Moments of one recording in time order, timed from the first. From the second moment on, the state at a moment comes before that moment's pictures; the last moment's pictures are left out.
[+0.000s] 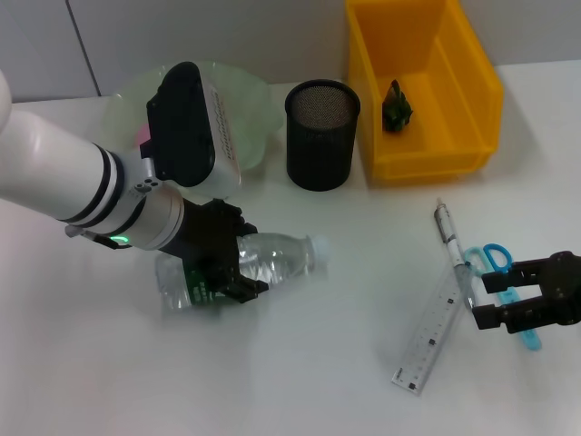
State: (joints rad) left arm -0.71 -2.07 1.59 1.00 2.31 1.17 -1.86; right arm 0.42 1.92 -0.74 -0.78 -2.16 -1.75 1.74
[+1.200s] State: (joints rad) left arm -0.72 -2.07 1.63 1.02 2.27 1.14 -1.86; right arm 0.41 1.92 -0.74 -0.78 -2.16 -1.76 1.74
